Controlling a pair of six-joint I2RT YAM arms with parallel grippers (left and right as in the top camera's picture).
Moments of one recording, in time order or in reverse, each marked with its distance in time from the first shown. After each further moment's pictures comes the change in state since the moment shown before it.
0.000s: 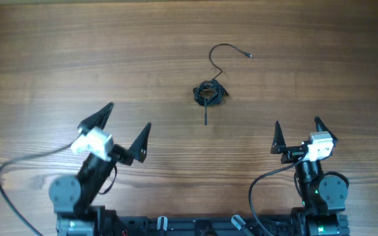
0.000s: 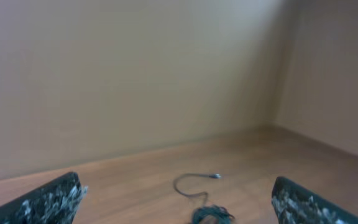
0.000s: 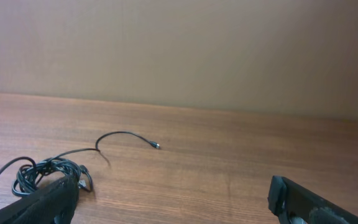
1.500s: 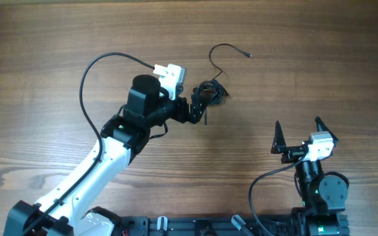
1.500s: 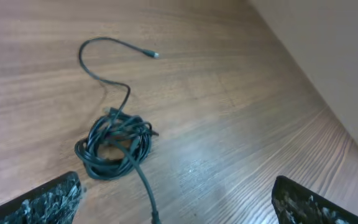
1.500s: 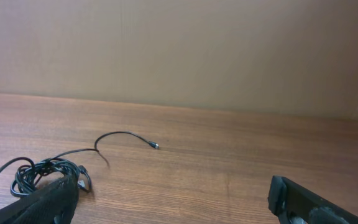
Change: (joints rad) left arm -0.433 1.024 0.525 -0.174 -0.125 -0.214; right arm -0.003 0.000 0.000 0.000 0.000 0.000
